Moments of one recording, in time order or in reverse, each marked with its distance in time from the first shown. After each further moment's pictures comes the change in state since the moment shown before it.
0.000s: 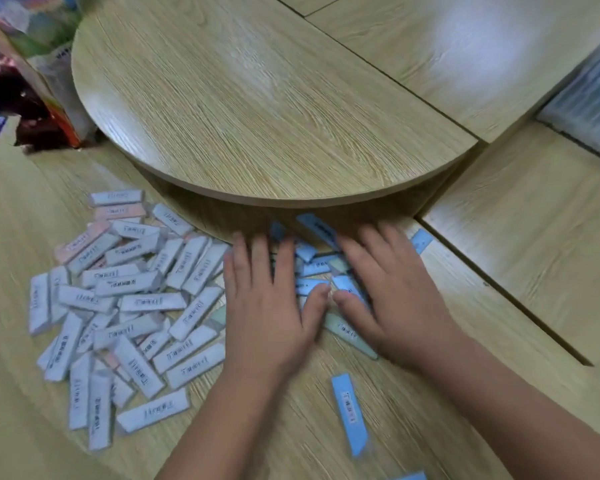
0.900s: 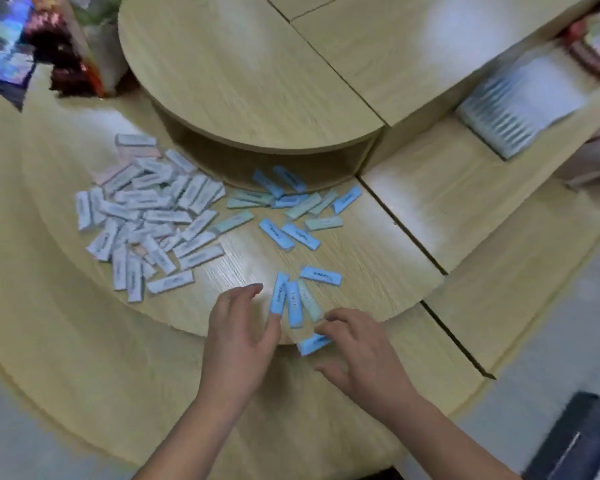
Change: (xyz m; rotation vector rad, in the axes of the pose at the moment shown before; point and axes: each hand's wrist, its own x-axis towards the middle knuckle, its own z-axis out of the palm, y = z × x) left_hand -0.171 0.044 -0.088 -0.545 -0.098 -0.330; right_hand -0.203 -0.076 -0.059 0.225 -0.139 0.068
